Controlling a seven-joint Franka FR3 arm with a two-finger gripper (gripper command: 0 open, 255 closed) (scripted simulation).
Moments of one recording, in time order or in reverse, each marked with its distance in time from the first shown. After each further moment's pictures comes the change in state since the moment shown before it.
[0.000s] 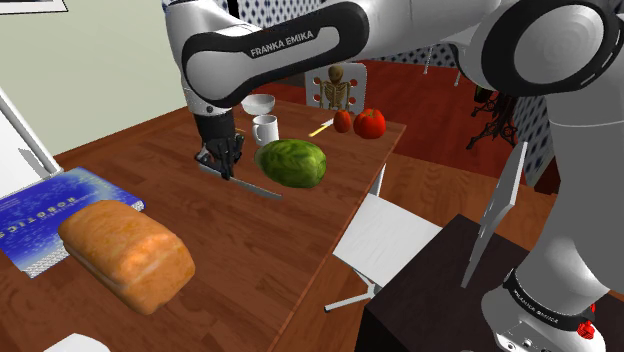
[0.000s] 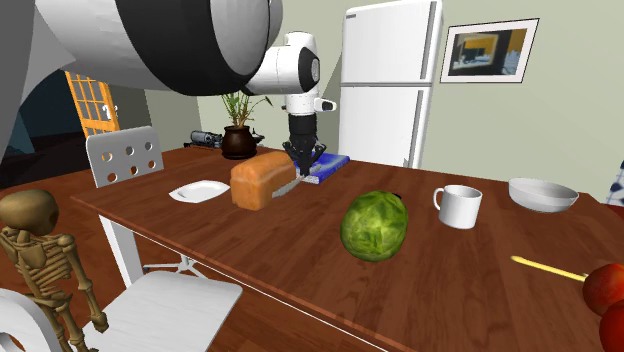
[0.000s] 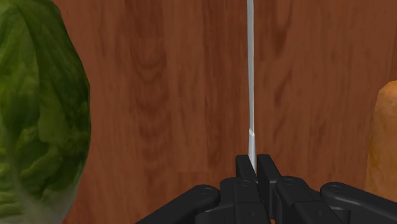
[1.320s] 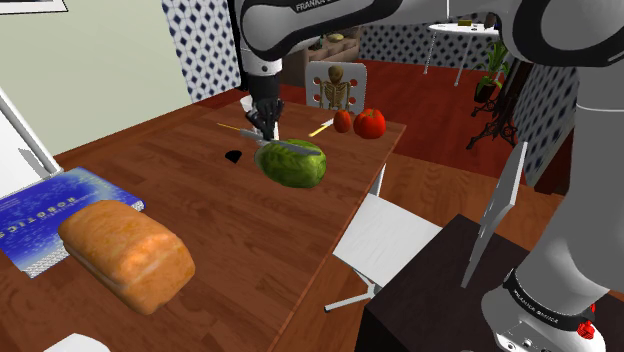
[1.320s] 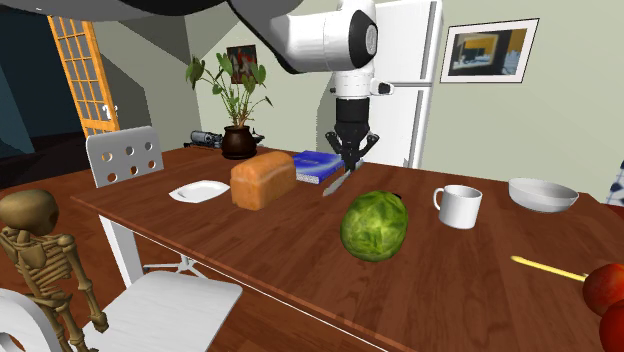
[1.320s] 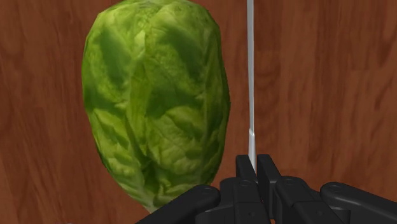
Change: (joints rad) arm -0.193 -0.157 -0.041 -0.121 0.069 -0.025 -0.233
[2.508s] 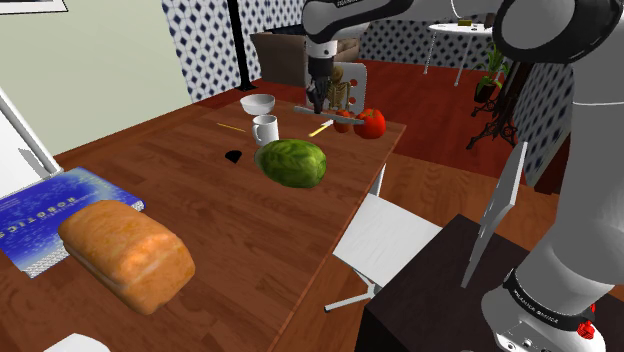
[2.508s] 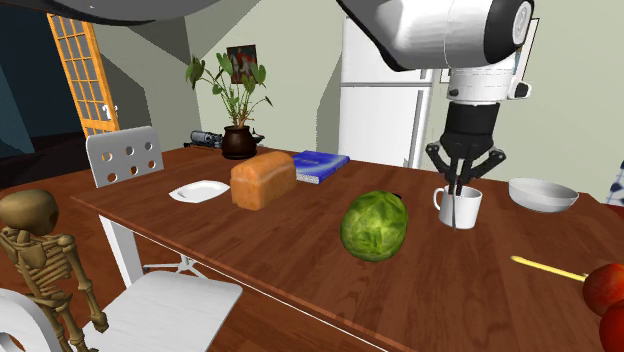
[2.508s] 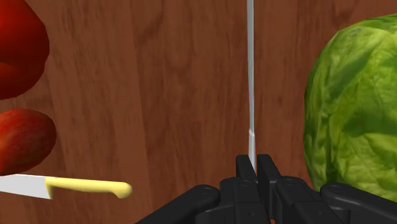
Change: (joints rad) arm -0.258 0.031 -0.106 0.051 0.056 -0.014 -0.373
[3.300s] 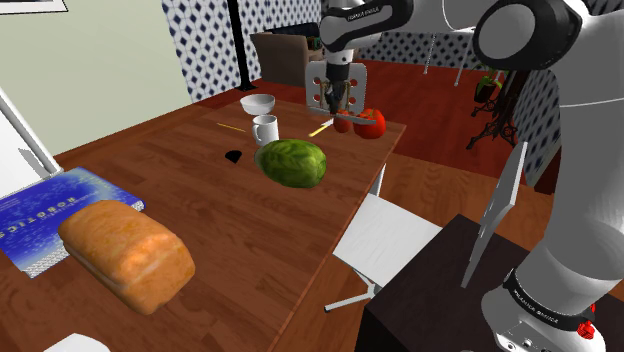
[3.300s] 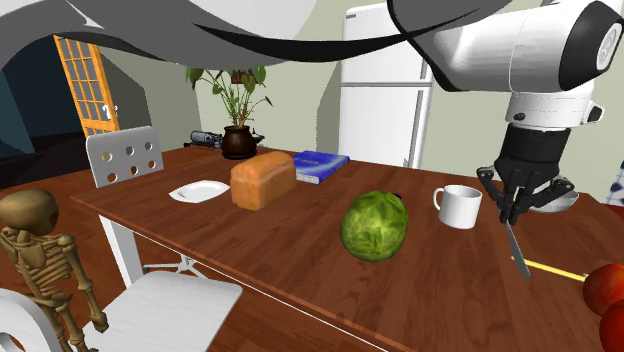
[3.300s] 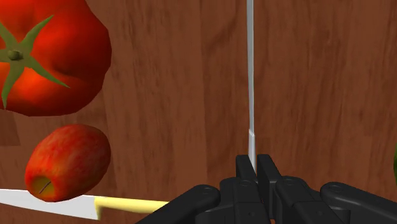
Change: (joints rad) arm -0.096 0.091 -0.037 0.060 0.013 0.030 -0.138
